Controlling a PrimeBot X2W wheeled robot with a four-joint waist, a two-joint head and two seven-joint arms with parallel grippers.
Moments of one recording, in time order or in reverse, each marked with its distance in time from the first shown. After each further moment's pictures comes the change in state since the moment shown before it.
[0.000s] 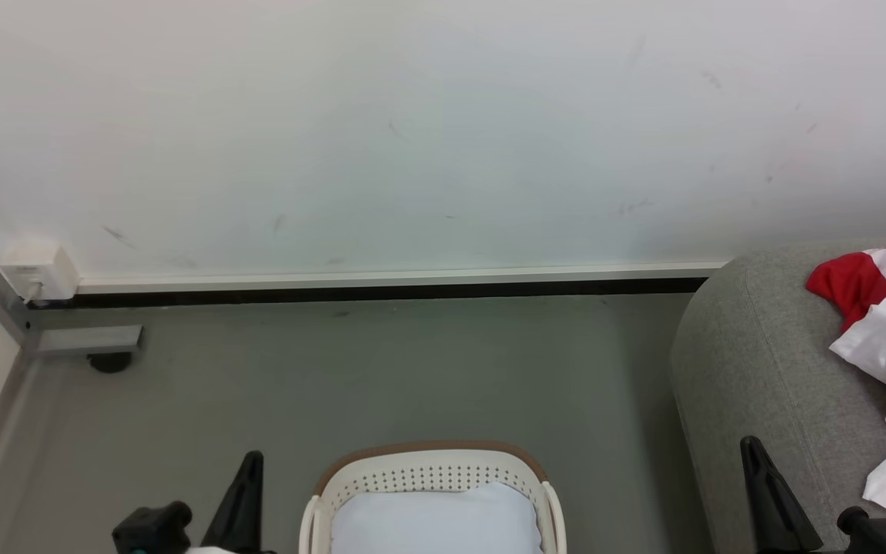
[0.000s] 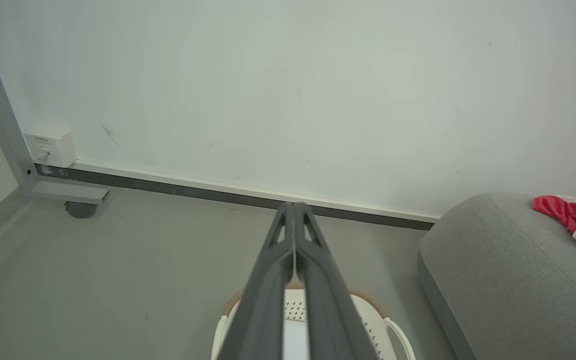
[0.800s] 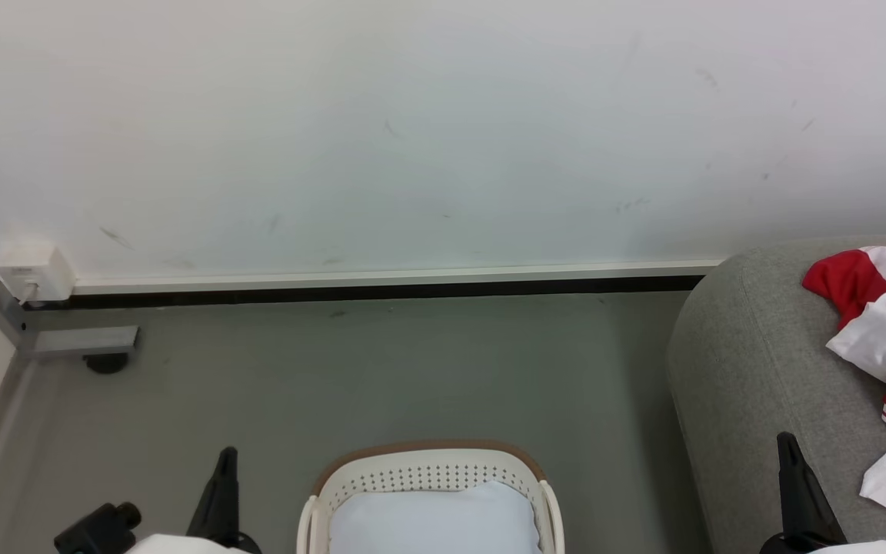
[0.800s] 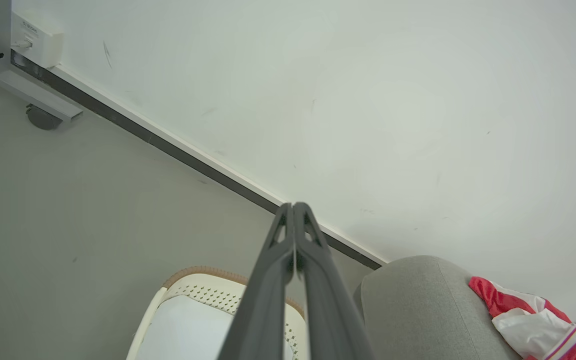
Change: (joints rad) left arm -0.003 0.000 0.043 -0.031 -0.406 0.000 0.107; right arm -0.021 -0.002 -0.046 0.013 0.402 0.000 0.094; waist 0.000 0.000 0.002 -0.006
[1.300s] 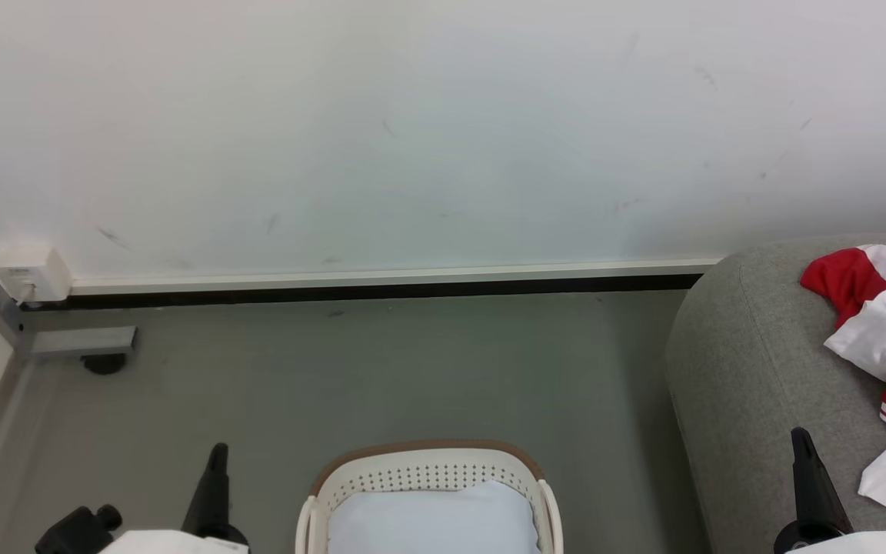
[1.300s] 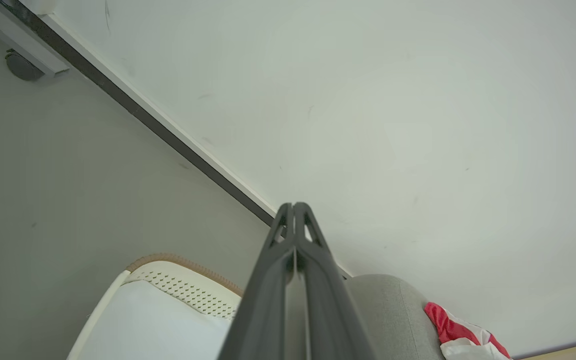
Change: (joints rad) left arm -0.006 0.000 0.024 -0.015 -0.202 0.000 0.054; right arm -0.019 -0.001 -0.028 0.007 0.196 0.000 0.051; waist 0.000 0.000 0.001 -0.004
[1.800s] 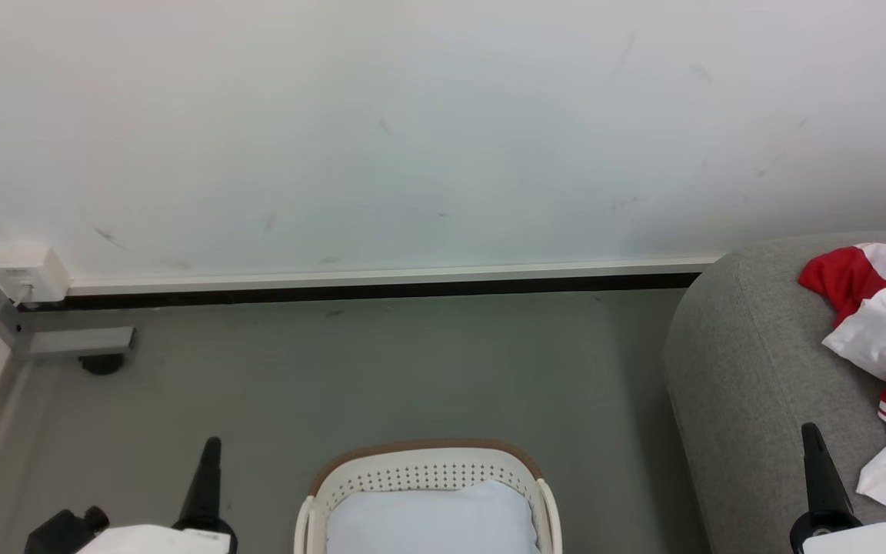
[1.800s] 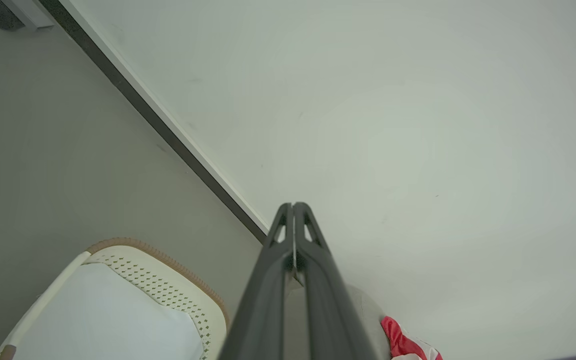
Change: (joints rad) left arm -0.007 0.000 0.021 -0.015 -0.175 0.000 0.049; right arm -0.016 0.000 -0.026 0.004 0.164 0.000 0.045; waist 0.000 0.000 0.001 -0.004
